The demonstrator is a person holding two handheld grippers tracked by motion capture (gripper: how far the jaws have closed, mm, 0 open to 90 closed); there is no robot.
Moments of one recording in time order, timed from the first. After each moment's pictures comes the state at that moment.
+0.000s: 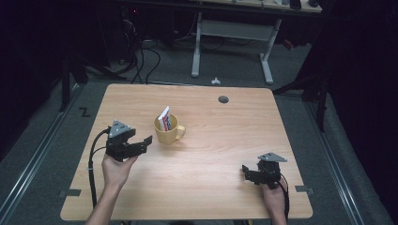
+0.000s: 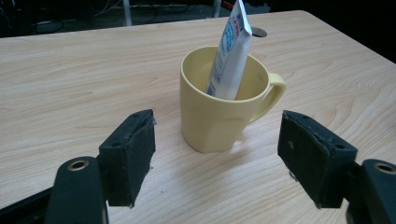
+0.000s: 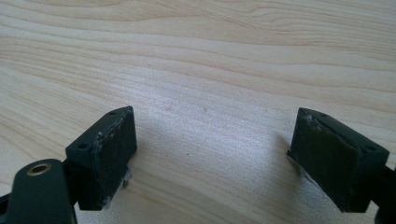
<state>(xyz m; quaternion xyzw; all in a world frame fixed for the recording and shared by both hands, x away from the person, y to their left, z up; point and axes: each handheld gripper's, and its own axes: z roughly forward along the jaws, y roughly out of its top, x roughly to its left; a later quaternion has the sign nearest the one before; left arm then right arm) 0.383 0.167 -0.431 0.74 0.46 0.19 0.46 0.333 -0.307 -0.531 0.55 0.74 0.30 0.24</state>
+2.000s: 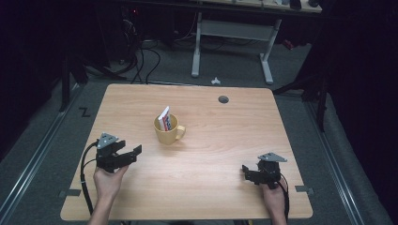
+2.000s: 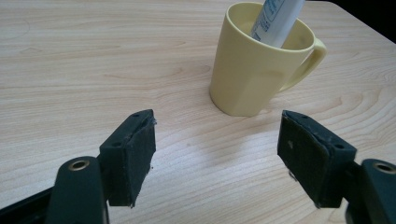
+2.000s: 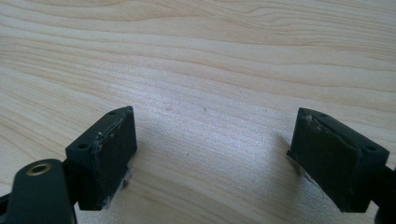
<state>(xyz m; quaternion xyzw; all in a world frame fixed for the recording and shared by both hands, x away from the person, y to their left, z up) 0.366 0.199 -0.465 0.71 0.51 0.18 0.45 0.333 -0.307 -0.531 0.55 0.74 0.30 0.24</state>
